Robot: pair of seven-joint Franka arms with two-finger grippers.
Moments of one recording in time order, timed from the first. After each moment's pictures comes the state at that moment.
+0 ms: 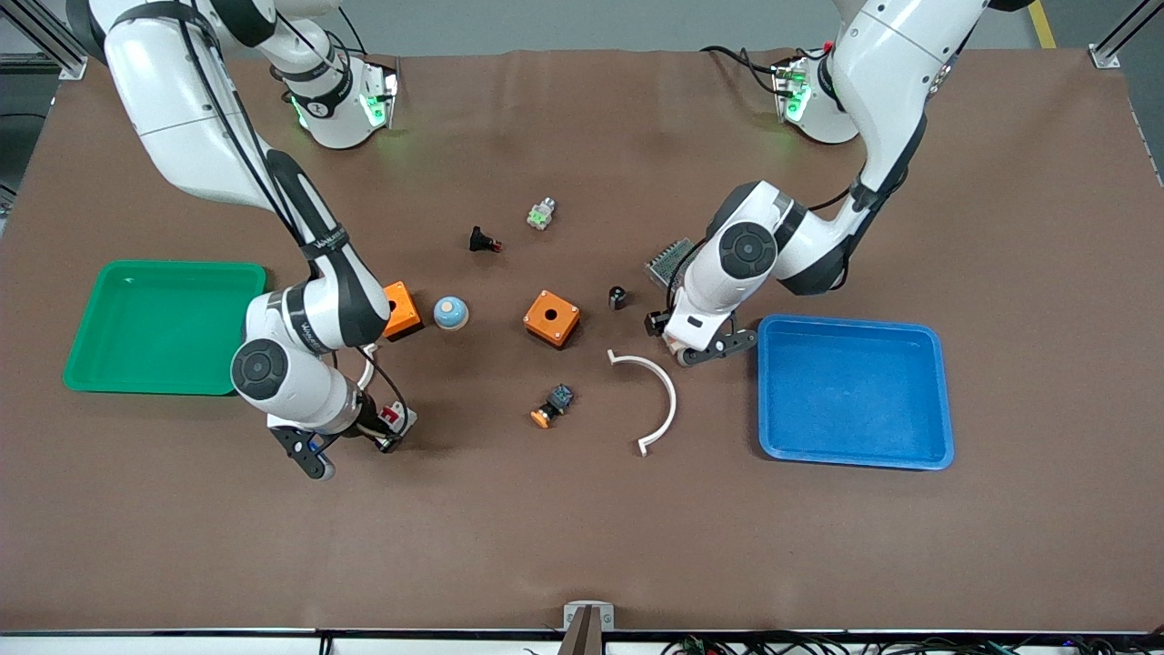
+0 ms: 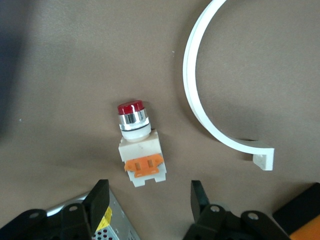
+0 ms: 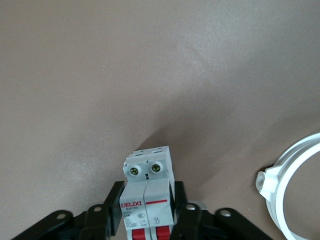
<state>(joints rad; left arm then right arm) -0.22 0.54 -0.39 -1.94 0.09 2.45 -0.93 0.14 0.71 0.11 -1.60 -0.03 2.37 0.96</state>
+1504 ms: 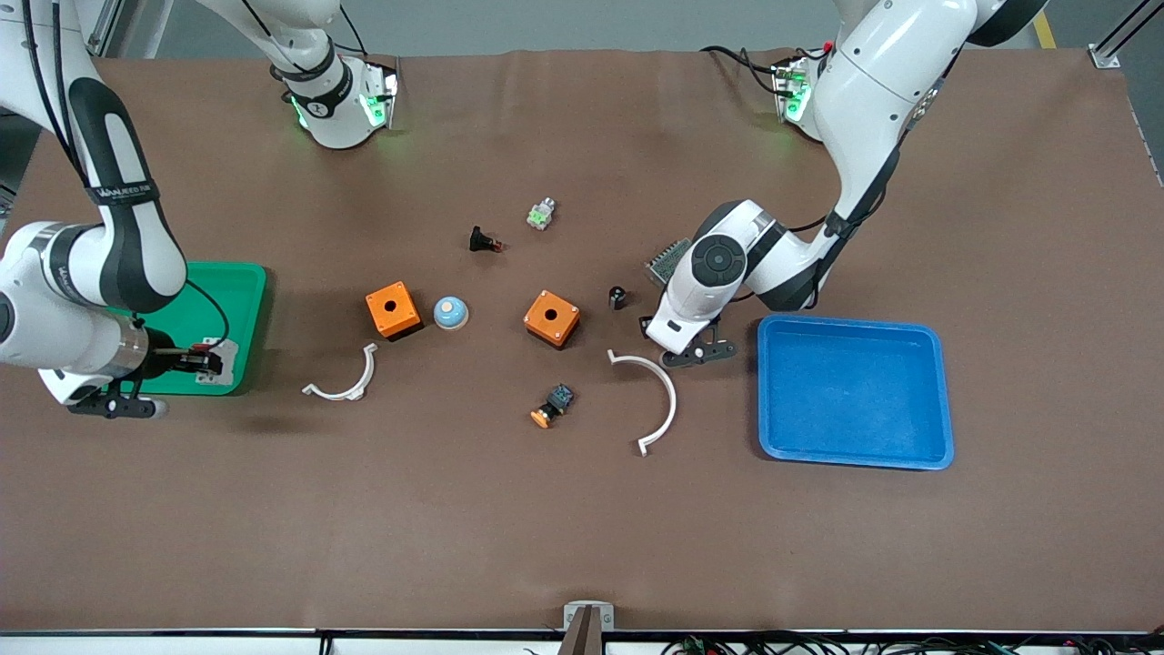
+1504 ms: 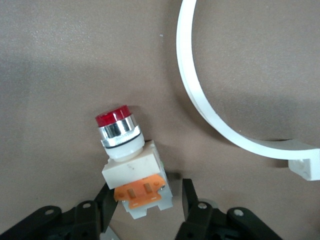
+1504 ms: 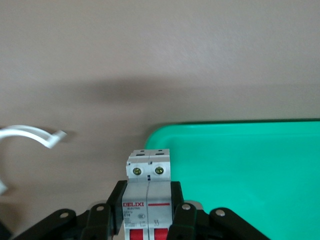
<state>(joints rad) -0.25 0.63 -0.39 -1.92 0.23 2.49 -0.93 -0.30 0.39 0.09 -1.93 -0.06 2.20 -0.13</state>
